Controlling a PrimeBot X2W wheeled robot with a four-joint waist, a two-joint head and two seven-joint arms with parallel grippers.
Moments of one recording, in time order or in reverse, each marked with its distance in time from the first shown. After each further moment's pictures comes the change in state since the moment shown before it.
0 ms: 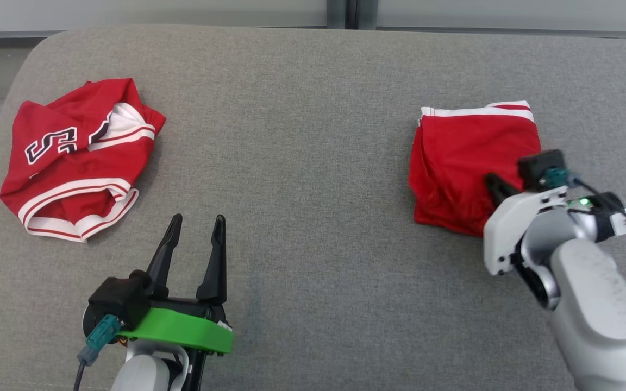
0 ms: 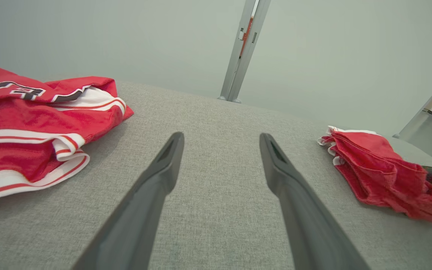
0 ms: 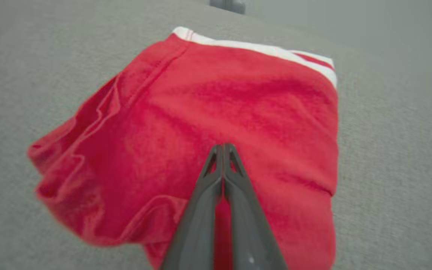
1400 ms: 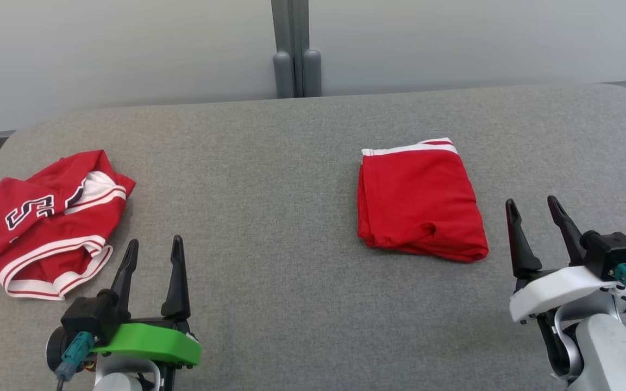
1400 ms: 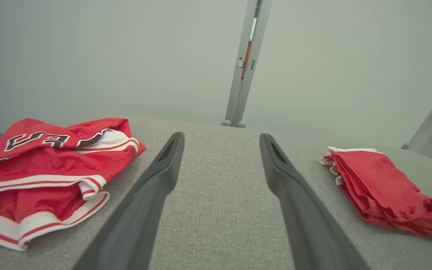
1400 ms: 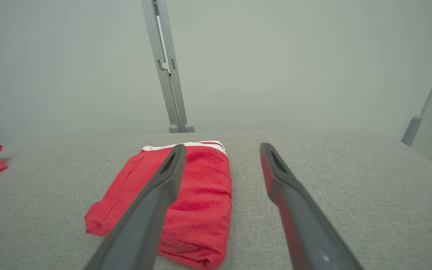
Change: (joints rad) left arm 0.041 0.000 0.131 0.054 0.078 0.026 0.000; right arm 0.286 0.093 -0.160 -0.150 0.059 0.000 -0.459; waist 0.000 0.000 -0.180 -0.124
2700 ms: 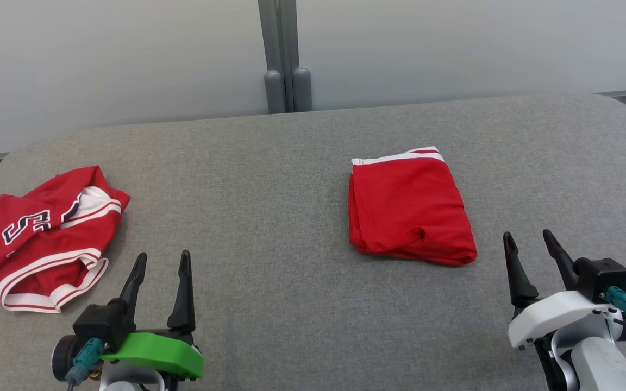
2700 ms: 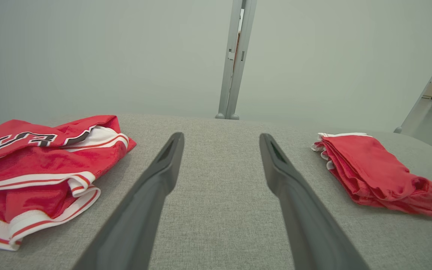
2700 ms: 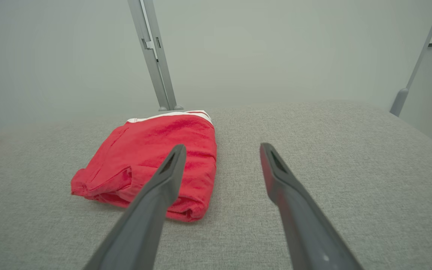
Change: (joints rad) left arm 0.013 0.000 -0.003 0.051 0.039 -0.019 0.000; right arm 0.026 -0.012 0.023 0.128 0.027 0.000 -0.039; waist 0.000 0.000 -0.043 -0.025
